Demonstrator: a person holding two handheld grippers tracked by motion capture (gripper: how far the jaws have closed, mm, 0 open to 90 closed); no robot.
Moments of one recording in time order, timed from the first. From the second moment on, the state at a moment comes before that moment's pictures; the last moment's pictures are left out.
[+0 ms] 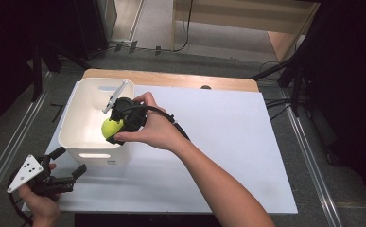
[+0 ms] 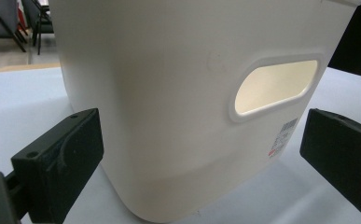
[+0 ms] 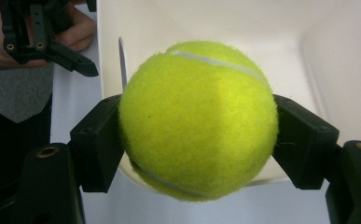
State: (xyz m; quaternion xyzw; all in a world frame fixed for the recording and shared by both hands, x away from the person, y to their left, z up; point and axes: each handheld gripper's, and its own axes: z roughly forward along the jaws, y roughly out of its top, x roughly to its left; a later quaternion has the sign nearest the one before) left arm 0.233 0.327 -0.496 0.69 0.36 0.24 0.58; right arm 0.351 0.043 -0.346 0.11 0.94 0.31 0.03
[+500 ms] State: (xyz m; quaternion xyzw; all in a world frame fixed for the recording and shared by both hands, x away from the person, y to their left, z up) left arm 0.233 0.327 -0.496 0.69 0.36 0.24 0.58; right arm 0.356 0.049 -0.358 0.10 0.95 0.30 0.03
